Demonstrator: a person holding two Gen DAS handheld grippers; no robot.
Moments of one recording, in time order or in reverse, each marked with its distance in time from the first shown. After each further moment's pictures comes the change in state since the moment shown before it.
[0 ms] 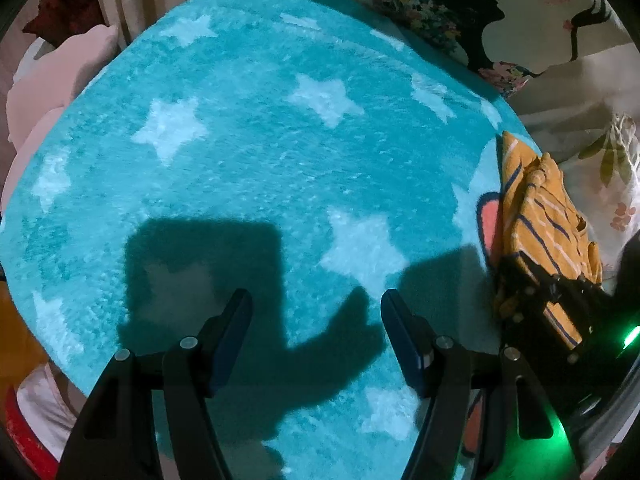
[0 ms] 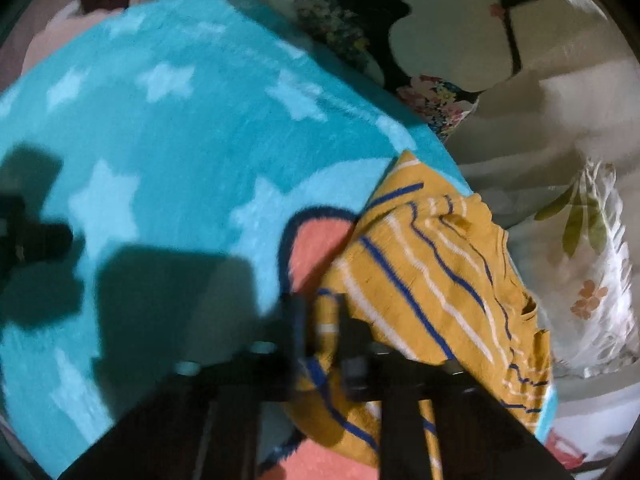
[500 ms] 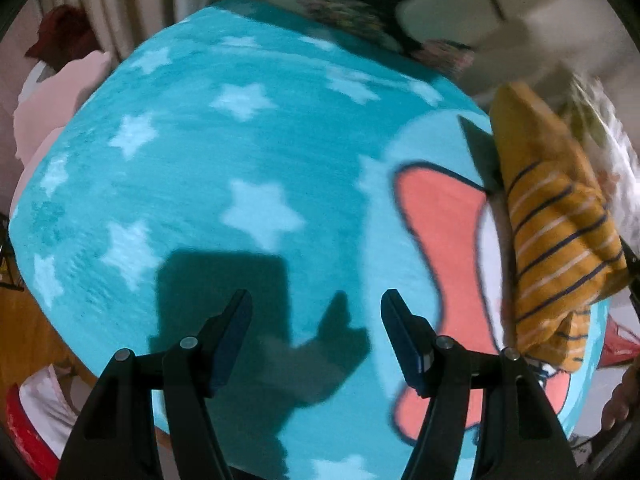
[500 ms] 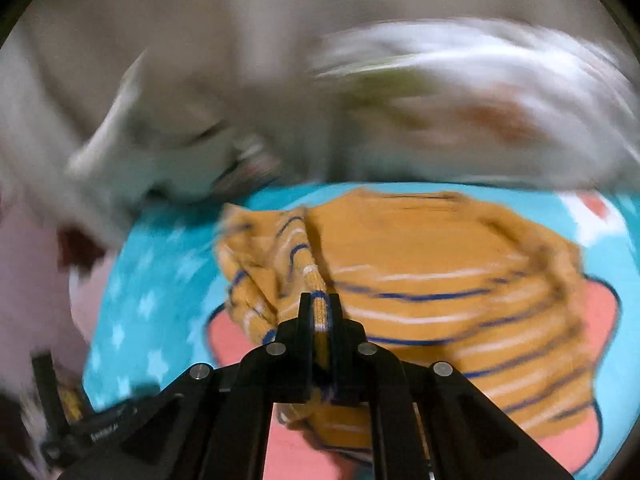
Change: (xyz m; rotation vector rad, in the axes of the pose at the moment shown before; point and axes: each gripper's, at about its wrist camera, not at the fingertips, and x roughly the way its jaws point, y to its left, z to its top) left arm -0.027 -0.086 -0.042 0.060 -0.052 0.030; right arm -0.062 -0.258 -0.122 0.850 -0.197 0.332
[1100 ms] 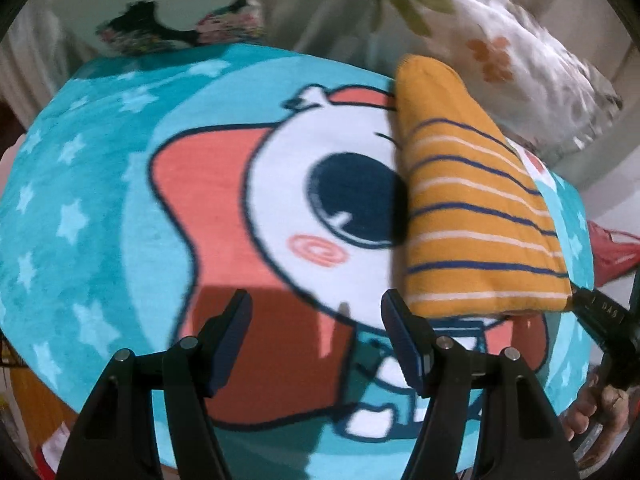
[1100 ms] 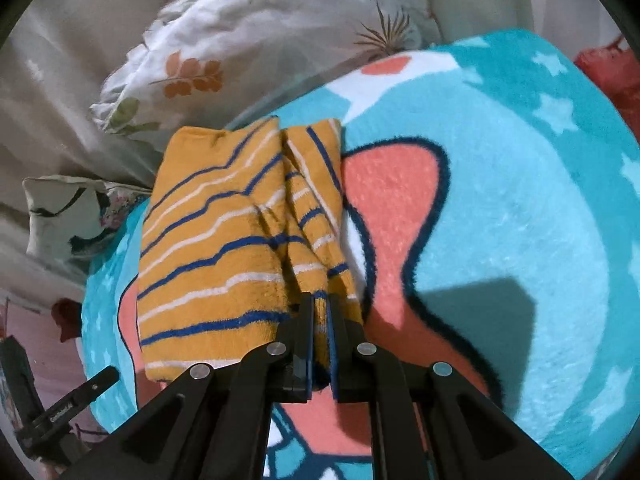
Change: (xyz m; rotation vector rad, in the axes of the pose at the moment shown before) left arm 0.014 -0.183 -0.086 0.296 -0.009 -0.070; right arm -0.036 -0.209 -0.071 0.305 0.075 -0.040
